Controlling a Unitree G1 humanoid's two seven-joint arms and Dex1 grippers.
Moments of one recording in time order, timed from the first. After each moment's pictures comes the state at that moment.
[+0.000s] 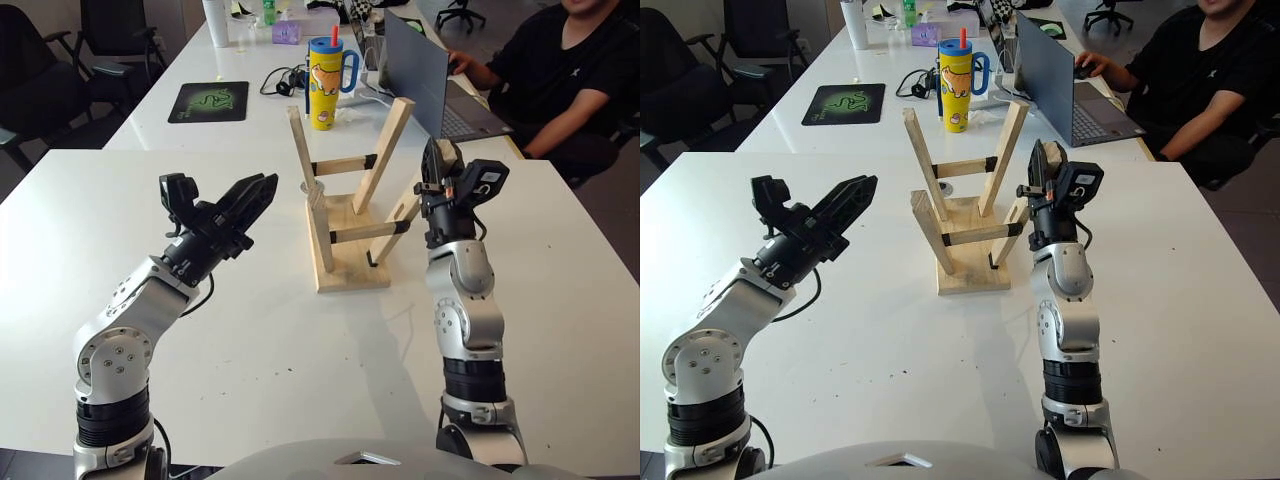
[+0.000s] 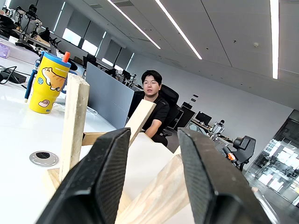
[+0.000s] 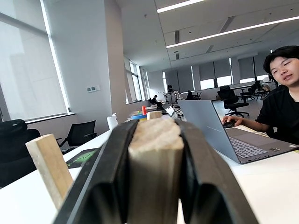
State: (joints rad) left arm -0.13 0.34 0.20 -0.55 -1.16 0.67 -0.19; right arm -0.23 -0.04 -0.05 -0.26 0.25 0.10 0.00
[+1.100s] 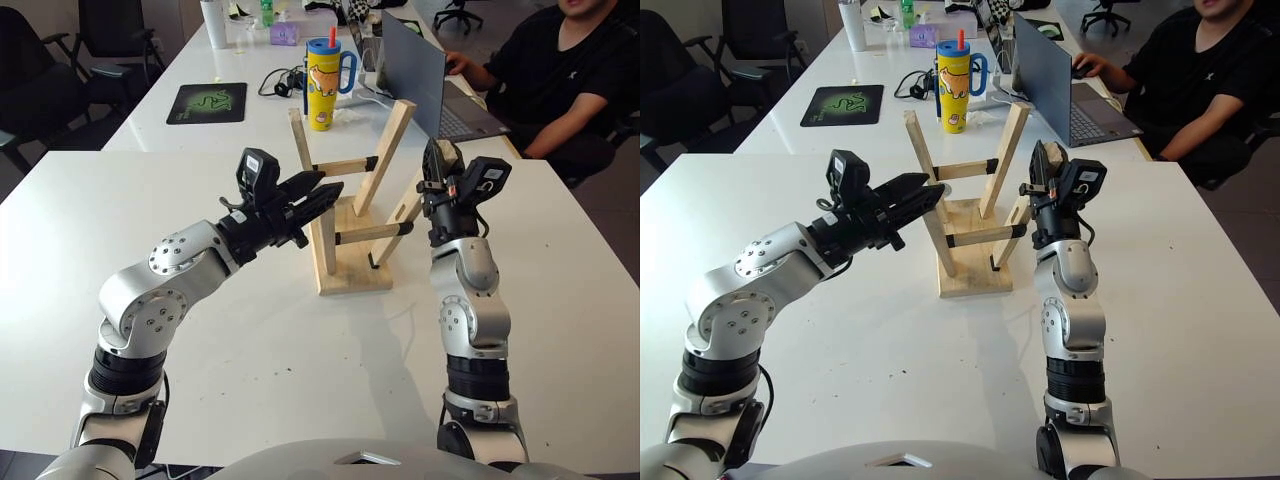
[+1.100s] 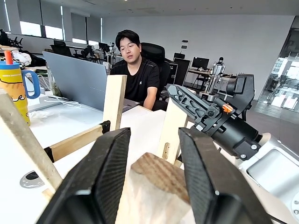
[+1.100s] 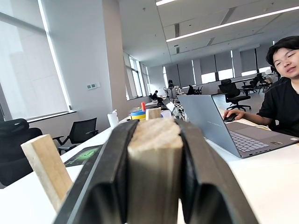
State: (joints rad) left arm -0.40 0.44 -0.06 -0.54 -0.90 0.79 -0.19; right arm -0.28 -0.04 -0.08 -0.21 0.28 0.15 0.00
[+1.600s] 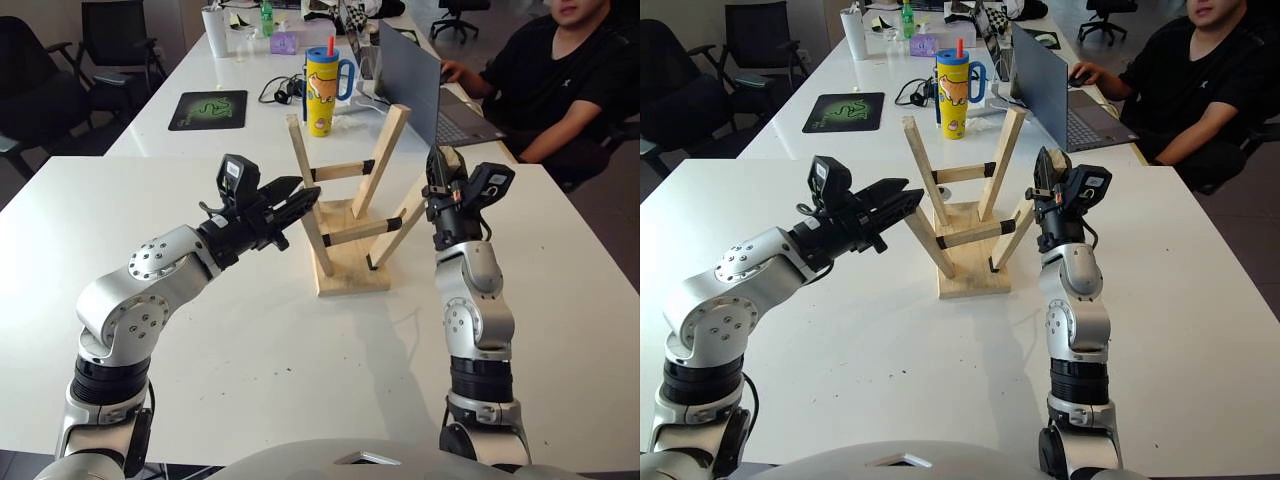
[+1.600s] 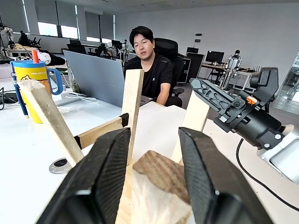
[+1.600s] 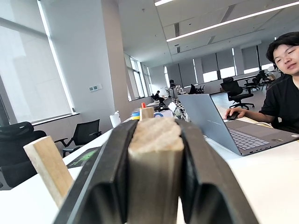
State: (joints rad) left arm -0.33 0.49 -0.02 -0.53 -0.88 0.79 -0.21; right arm -0.24 -0.06 -0.11 -0.21 0.32 0.14 0.05
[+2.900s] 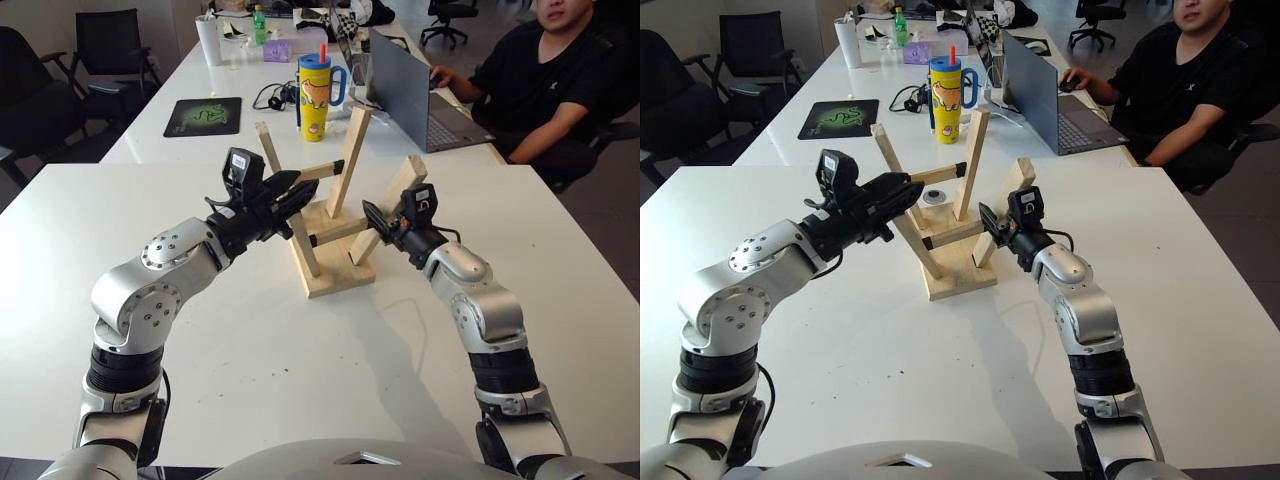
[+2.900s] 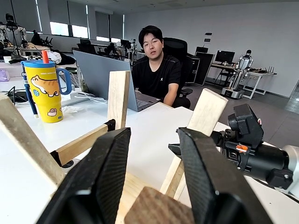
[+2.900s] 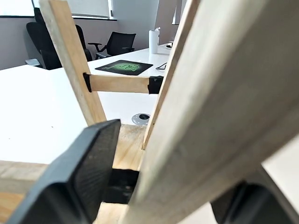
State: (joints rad) left arm -0.40 0.42 -0.02 -0.48 -0.81 0.83 -0.16; right arm -0.30 -0.26 0.08 -0.15 0.28 0.52 0.23
